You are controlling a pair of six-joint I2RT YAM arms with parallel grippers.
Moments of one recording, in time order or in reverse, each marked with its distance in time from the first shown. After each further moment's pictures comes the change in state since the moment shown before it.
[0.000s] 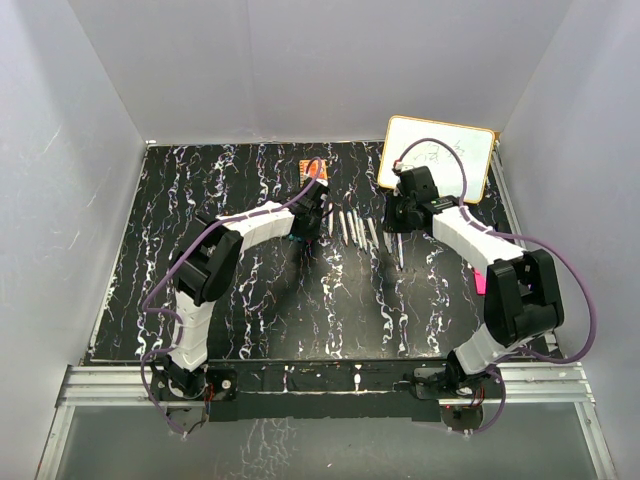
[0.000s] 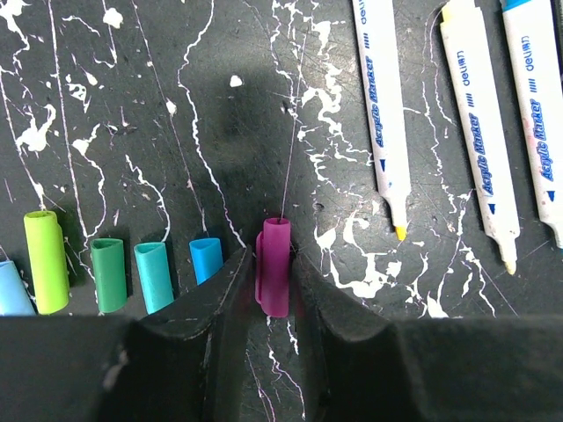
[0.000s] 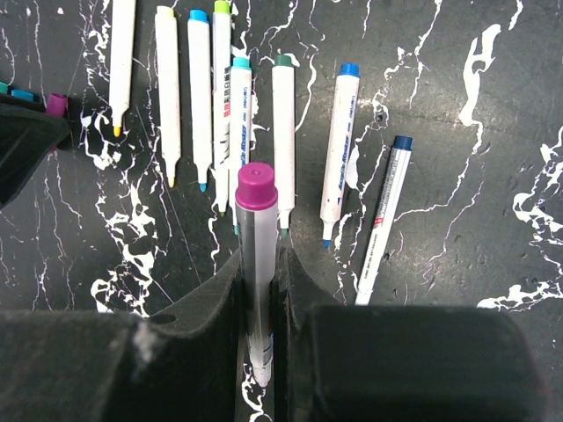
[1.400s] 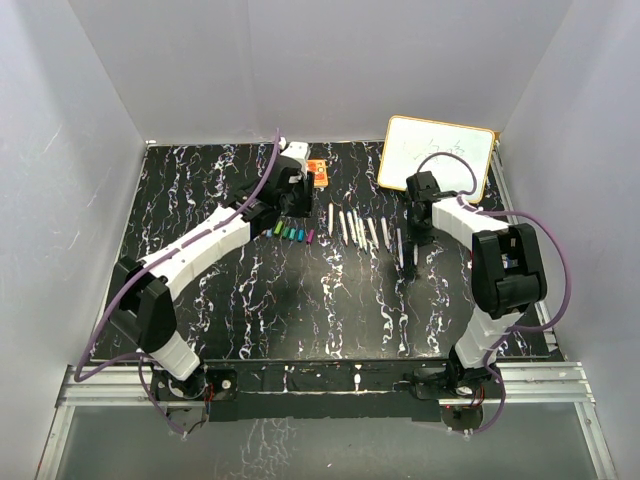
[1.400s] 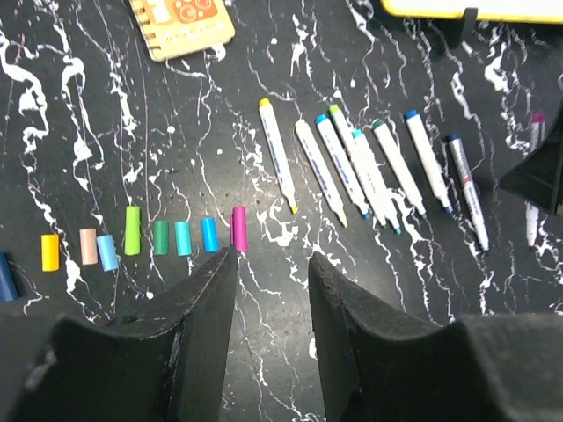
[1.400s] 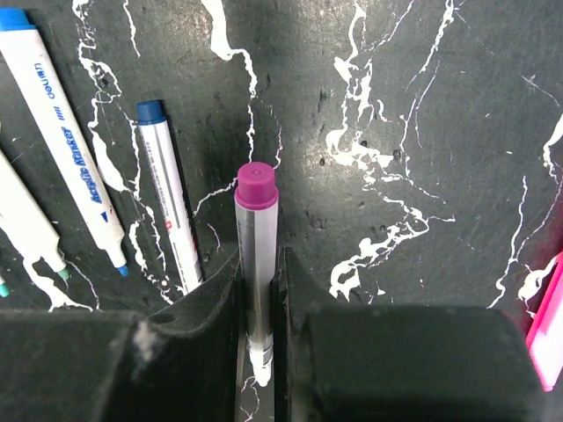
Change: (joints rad) left arm 0.000 -0.471 -0.098 0.034 0.037 0.002; right arm -0.104 0.181 0.042 -0.156 0.257 -0.004
